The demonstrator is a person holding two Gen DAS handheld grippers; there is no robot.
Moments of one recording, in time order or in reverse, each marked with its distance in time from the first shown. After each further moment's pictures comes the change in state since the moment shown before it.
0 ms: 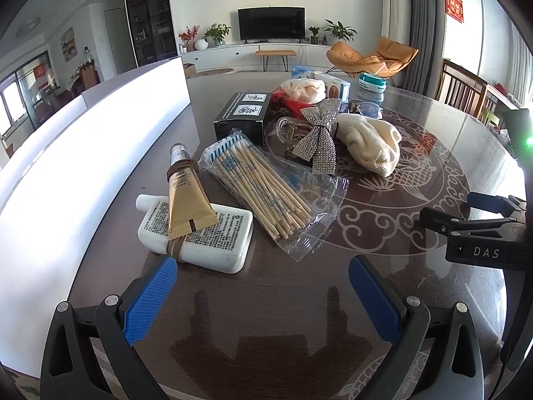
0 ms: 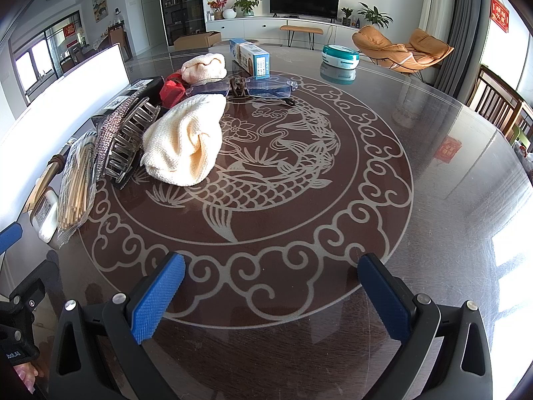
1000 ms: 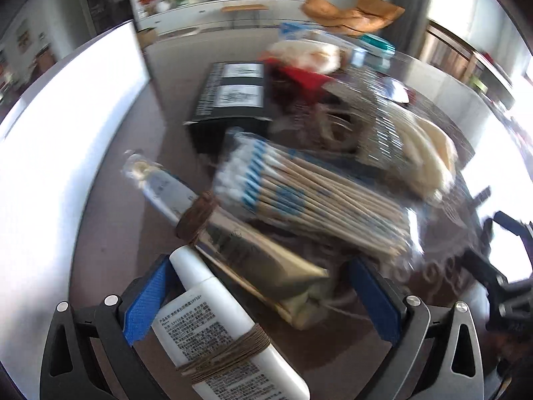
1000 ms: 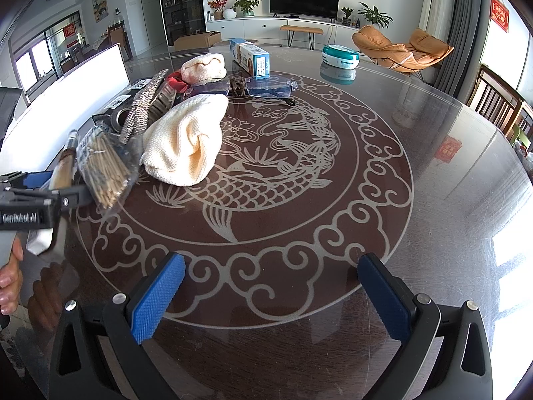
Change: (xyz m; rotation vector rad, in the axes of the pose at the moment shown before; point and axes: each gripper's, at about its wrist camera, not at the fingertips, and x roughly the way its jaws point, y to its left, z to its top) left arm 0.076 0.017 0.055 0.135 0.229 -0.147; right arm 0.000 0.000 0.000 0.003 0.000 0.001
